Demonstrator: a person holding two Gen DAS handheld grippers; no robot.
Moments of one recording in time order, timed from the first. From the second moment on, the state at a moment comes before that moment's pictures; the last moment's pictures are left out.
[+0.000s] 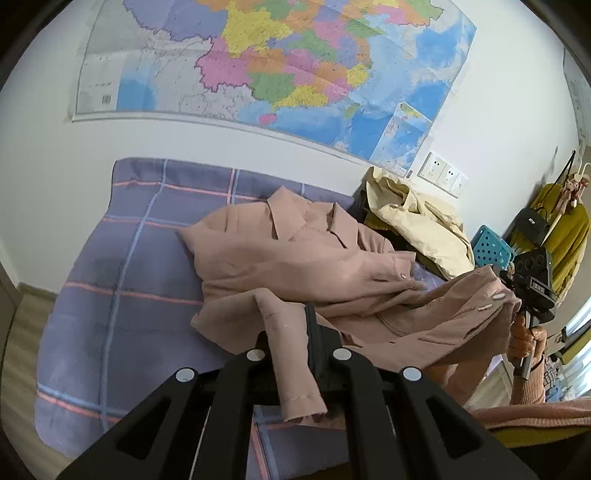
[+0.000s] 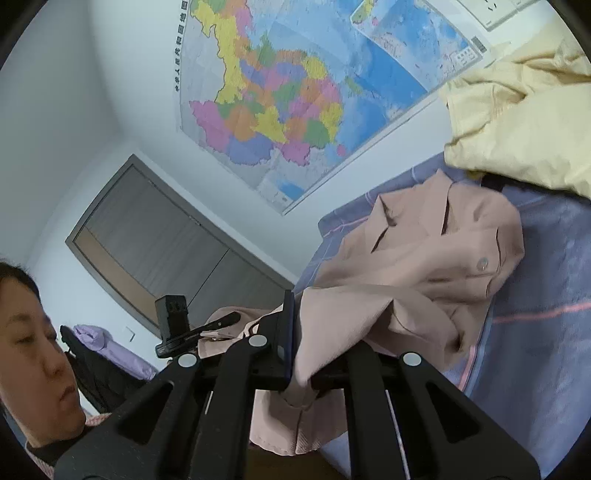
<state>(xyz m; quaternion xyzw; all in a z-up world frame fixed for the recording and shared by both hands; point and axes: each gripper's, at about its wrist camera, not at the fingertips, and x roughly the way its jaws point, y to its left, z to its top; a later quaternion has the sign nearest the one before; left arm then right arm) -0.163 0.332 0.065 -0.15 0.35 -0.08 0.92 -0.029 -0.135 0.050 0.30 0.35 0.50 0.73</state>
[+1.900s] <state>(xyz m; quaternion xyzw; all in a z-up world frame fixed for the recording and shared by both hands) 0.119 0.396 0.011 -0.16 0.49 -0.06 0.86 0.159 -0.073 0.018 0.27 0.42 0.38 0.78</state>
